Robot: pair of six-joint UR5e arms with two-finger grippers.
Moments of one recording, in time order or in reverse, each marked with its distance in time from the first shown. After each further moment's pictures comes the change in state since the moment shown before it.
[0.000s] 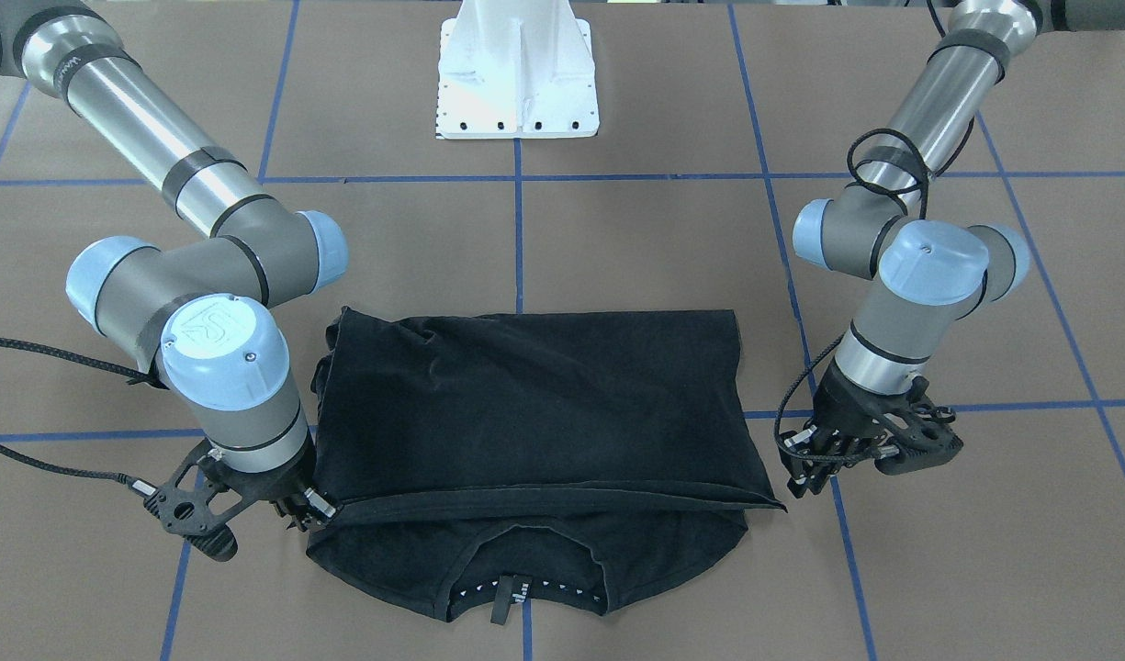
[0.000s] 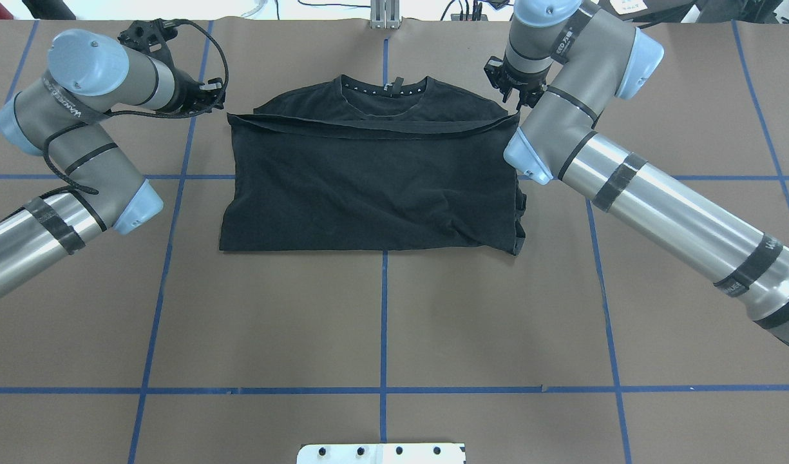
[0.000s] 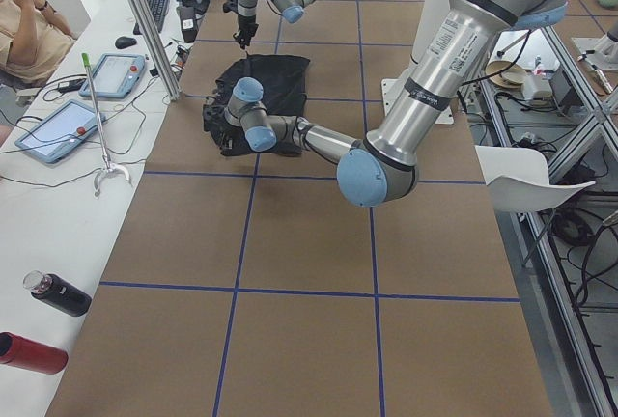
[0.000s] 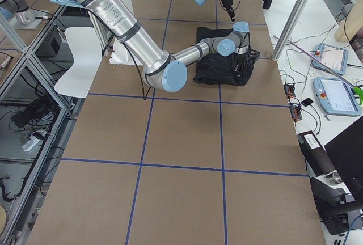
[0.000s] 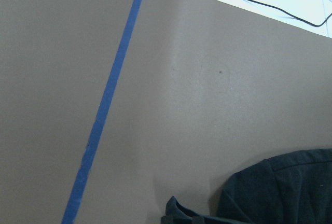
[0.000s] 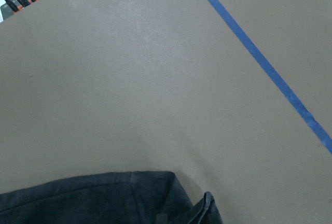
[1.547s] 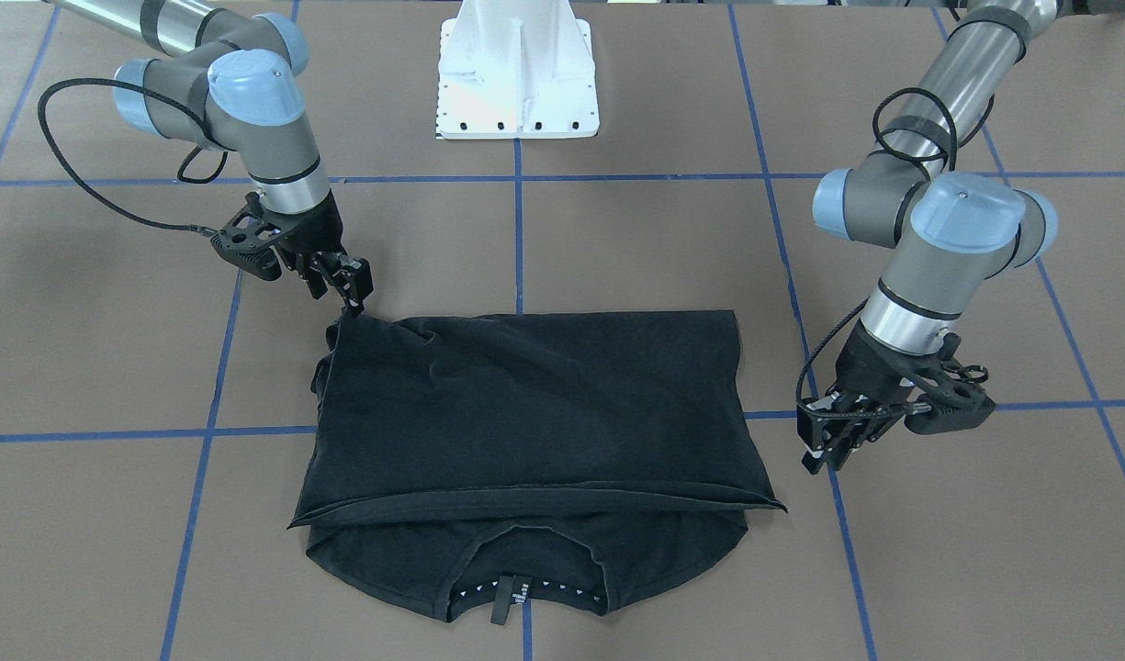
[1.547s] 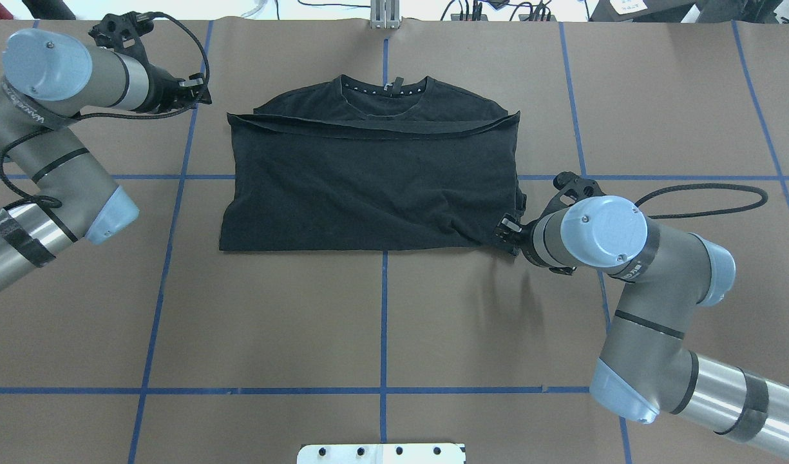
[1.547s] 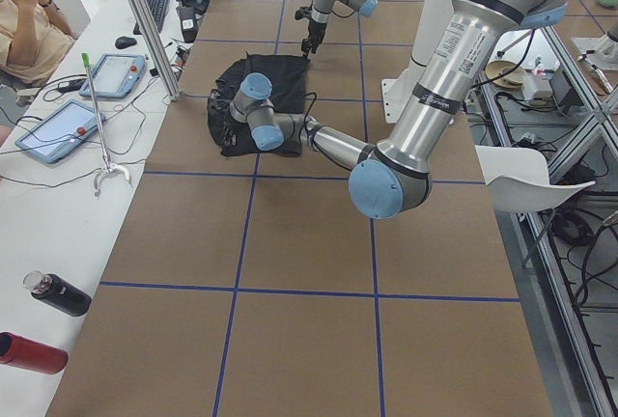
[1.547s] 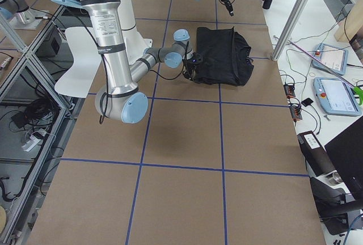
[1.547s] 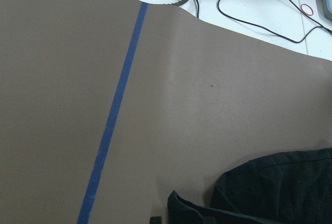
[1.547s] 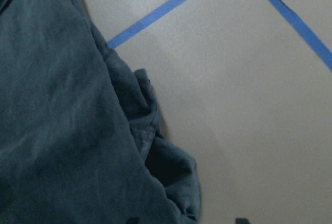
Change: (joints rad) left arm -0.014 0.088 -0.153 0.007 0.004 0.005; right arm -0.383 -0.540 0.687 0.056 -0.219 0.318
